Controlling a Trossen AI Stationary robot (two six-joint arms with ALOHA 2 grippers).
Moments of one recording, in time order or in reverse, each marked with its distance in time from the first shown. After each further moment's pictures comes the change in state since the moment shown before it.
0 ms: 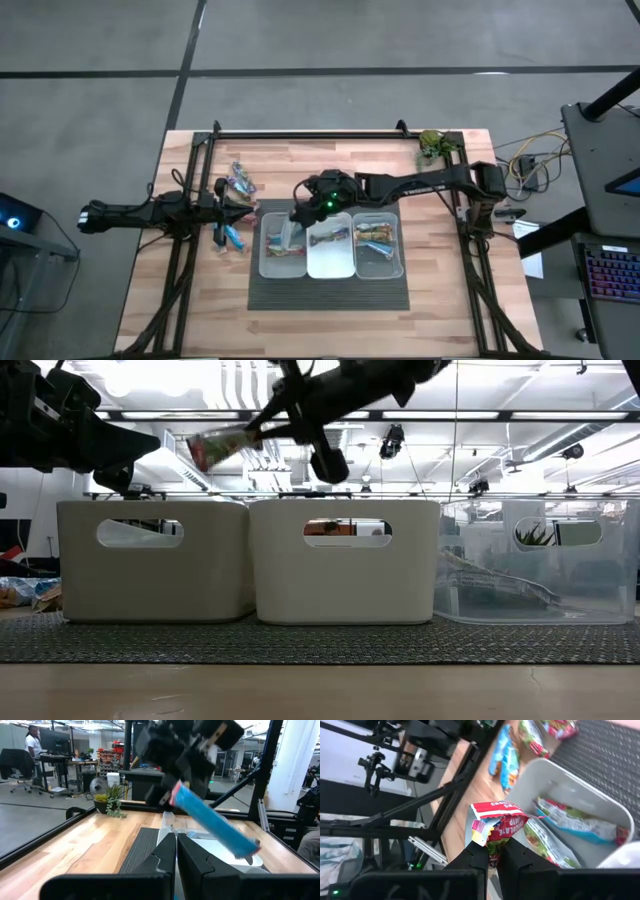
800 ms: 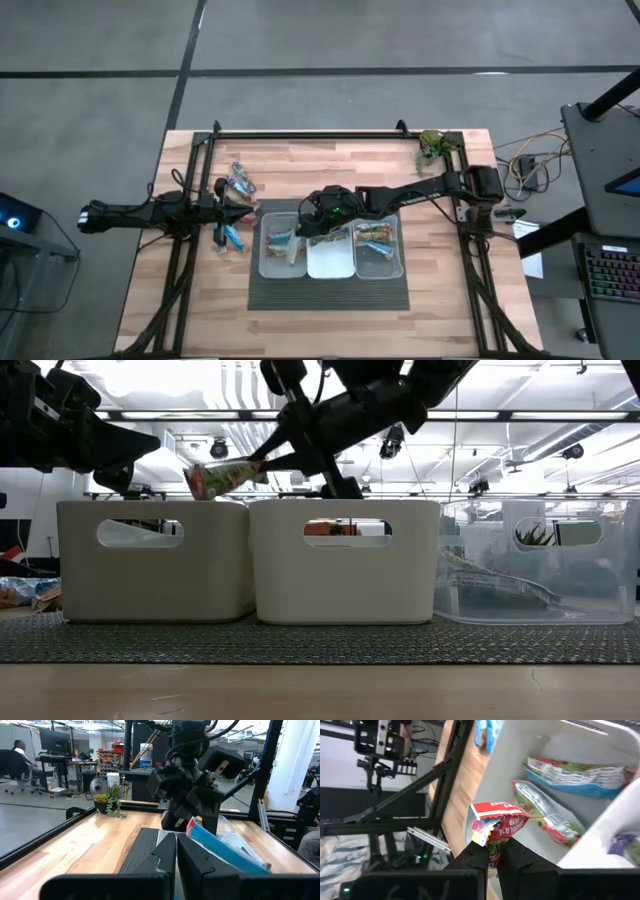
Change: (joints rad) left arm 0.000 0.000 0.000 0.000 0.000 0.000; right arm 0.041 0.032 -0.139 0.141 -0.029 0.164
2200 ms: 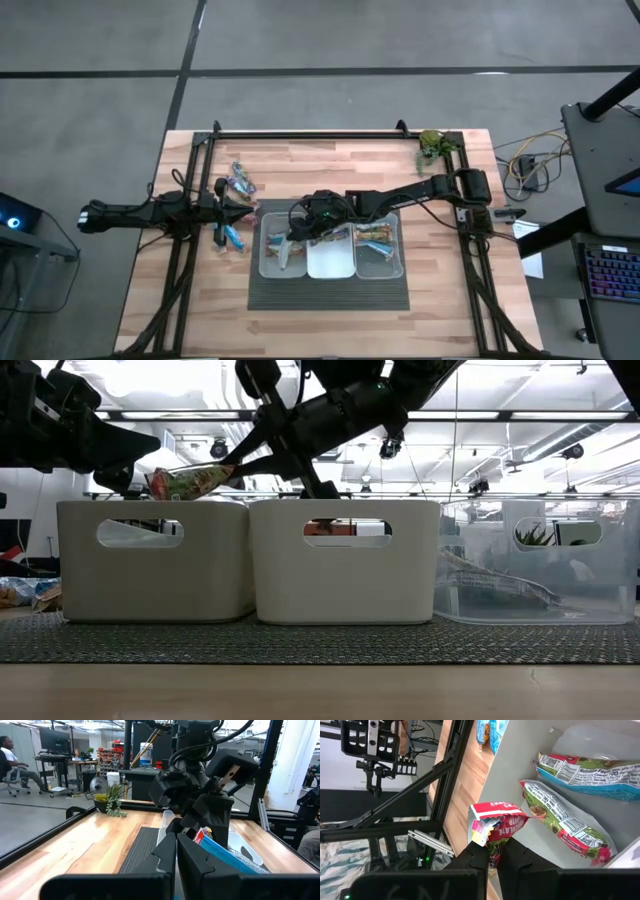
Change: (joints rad) left arm 0.000 0.003 0.000 0.000 0.000 0.000; right arm 0.019 0.092 0.103 -0.006 0.001 0.040
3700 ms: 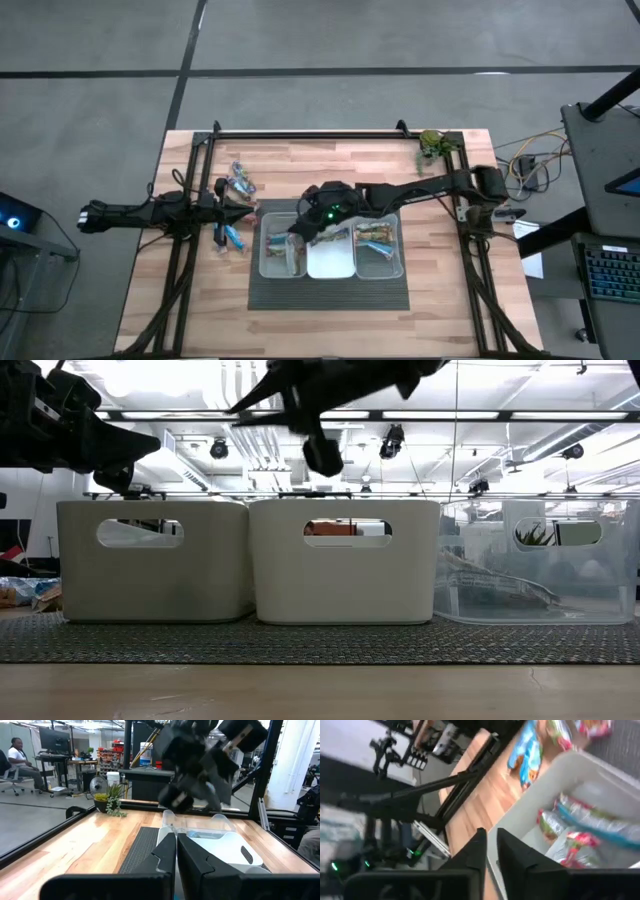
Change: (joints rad) left arm 0.000 0.001 0.000 0.000 0.000 0.000; right arm 0.006 -0.126 0.015 -0.067 0.051 -0.264
